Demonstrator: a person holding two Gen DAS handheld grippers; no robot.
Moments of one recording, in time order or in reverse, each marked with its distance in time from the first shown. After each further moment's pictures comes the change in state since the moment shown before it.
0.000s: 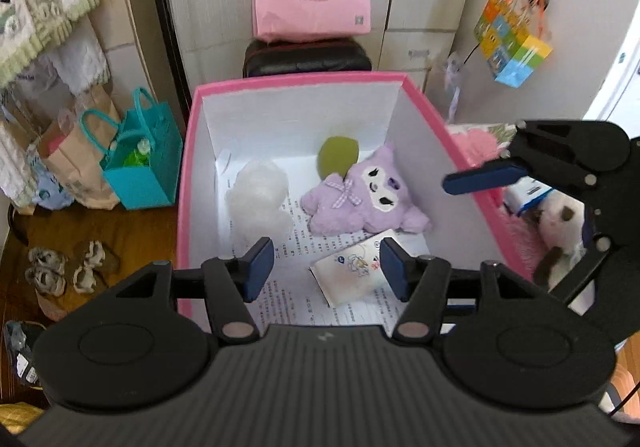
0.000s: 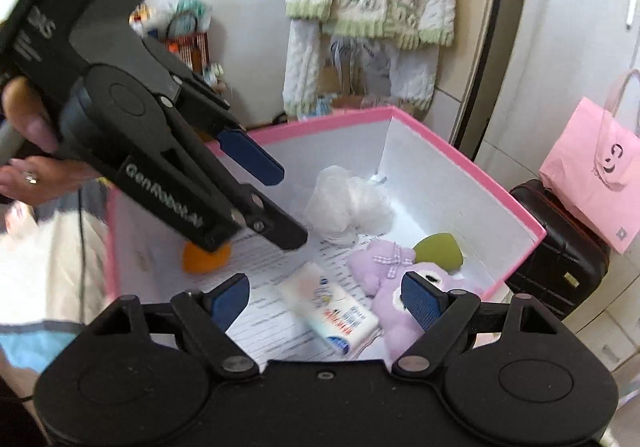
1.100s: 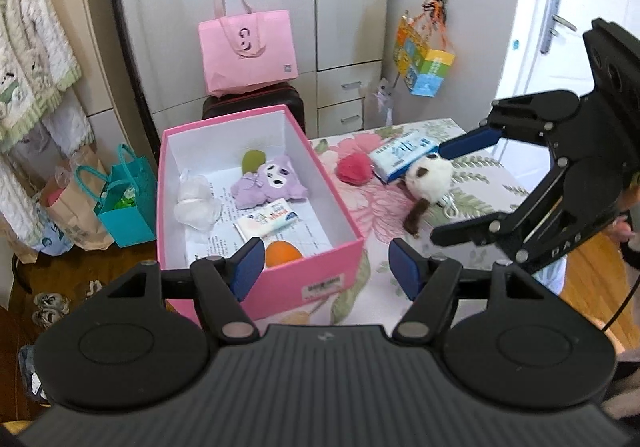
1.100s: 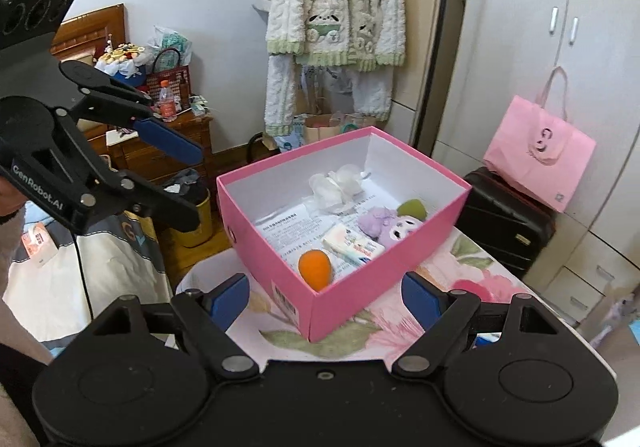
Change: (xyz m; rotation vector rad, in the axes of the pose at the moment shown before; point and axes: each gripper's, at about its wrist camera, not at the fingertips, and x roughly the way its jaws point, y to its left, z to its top) left arm -0.168 -0.095 -0.081 0.157 -0.129 -0.067; right arm -0.157 0.077 -0.045 0.100 -0.042 -0.131
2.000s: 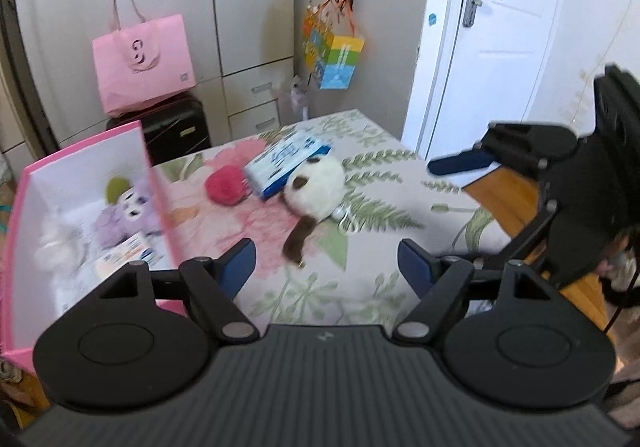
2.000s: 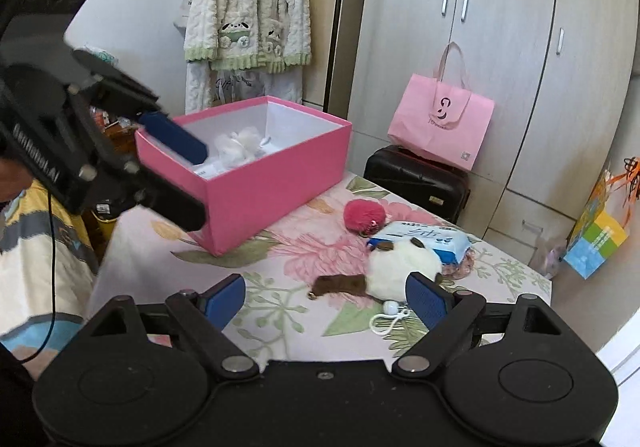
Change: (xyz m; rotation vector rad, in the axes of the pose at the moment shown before) left arm 0.090 -0.110 0.013 0.113 -0.022 -0.194; right arm -0.041 -0.042 -0.129 0.099 -0.082 -0.218
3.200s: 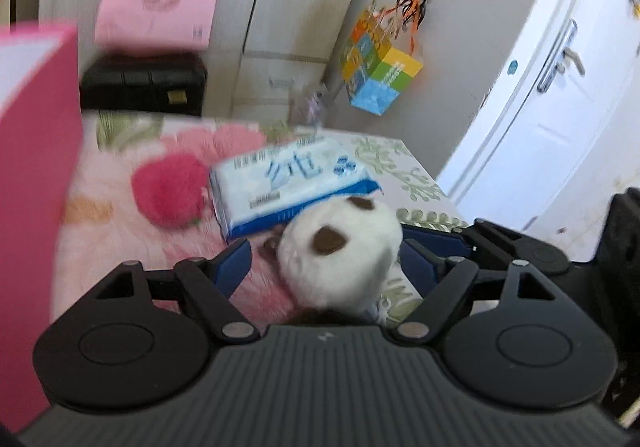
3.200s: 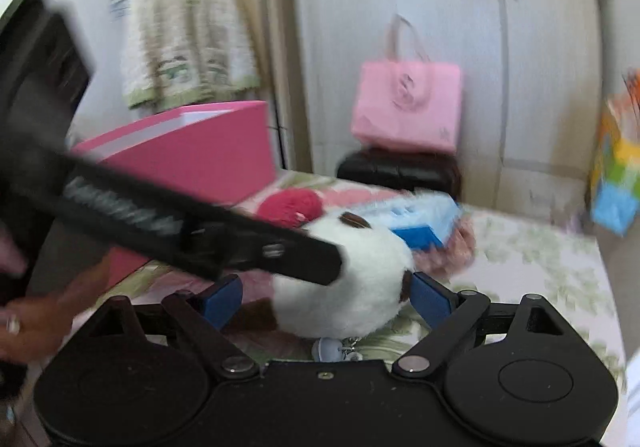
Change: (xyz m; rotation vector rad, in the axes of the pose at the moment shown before) left arm 0.193 0.046 0.005 -0.366 -0.058 -0.063; right arm 0.140 -0.094 -0.045 0.277 -0.098 0.022
